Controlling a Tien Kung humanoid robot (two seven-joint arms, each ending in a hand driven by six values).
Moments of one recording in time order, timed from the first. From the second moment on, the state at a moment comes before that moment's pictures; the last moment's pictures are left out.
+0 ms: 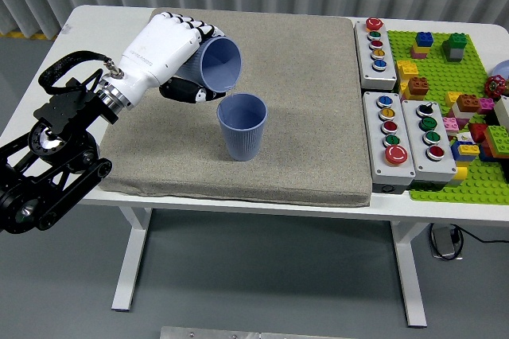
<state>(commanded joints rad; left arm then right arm) -0.59 0.41 -0.92 -1.32 2.24 0.24 -0.10 0.21 -0.08 1.88 0.23 -1.52 -0.16 -0.40</state>
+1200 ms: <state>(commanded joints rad) -0.67 0.47 -0.76 -1.35 2.27 0.32 -0.01 0.22 -0.08 1.87 0.23 -1.50 -0.16 -0.39</state>
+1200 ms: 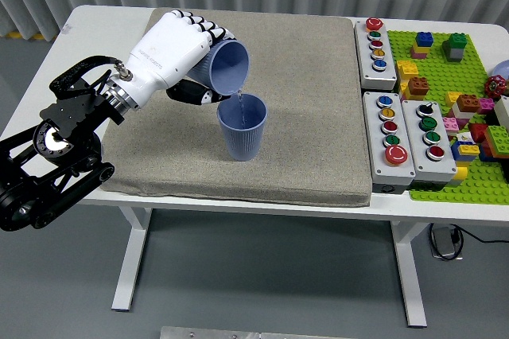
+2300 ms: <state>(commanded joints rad) -0.70 0.50 -0.70 -1.34 2.27 0.34 0.03 0.21 -0.08 1.87 0.23 -1.50 -0.16 -0.40</state>
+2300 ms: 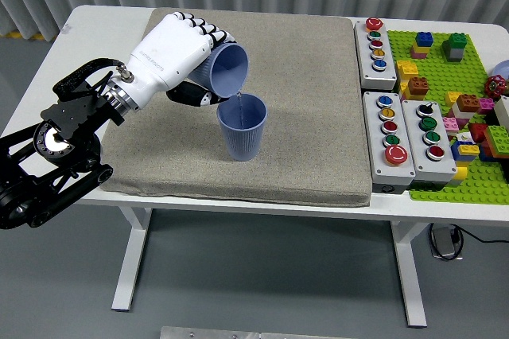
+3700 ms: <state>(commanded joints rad) -0.82 0.56 -0.50 -1.36 2.27 0.37 0.12 0.21 -0.08 1.86 0.23 -1.48 -0.17 -0.39</state>
